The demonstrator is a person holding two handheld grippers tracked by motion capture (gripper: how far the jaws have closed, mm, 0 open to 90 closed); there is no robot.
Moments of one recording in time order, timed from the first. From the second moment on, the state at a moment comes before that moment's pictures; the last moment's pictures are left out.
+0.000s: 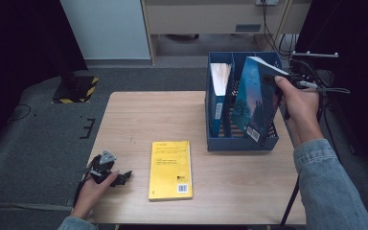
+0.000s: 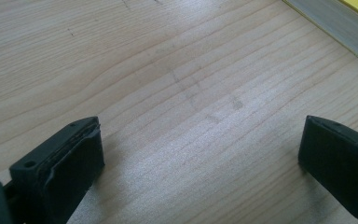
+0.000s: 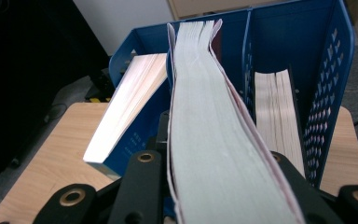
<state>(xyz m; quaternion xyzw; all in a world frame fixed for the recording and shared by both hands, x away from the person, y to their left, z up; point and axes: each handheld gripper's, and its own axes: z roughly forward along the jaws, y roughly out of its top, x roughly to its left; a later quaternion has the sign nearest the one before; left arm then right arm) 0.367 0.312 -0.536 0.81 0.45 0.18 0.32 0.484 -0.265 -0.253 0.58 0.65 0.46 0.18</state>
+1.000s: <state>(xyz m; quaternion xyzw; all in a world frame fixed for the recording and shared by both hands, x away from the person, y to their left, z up) 0.368 0.312 -0.535 0.81 0.45 0.18 0.32 0.517 -0.238 -0.267 0.59 0.63 0.46 0.20</state>
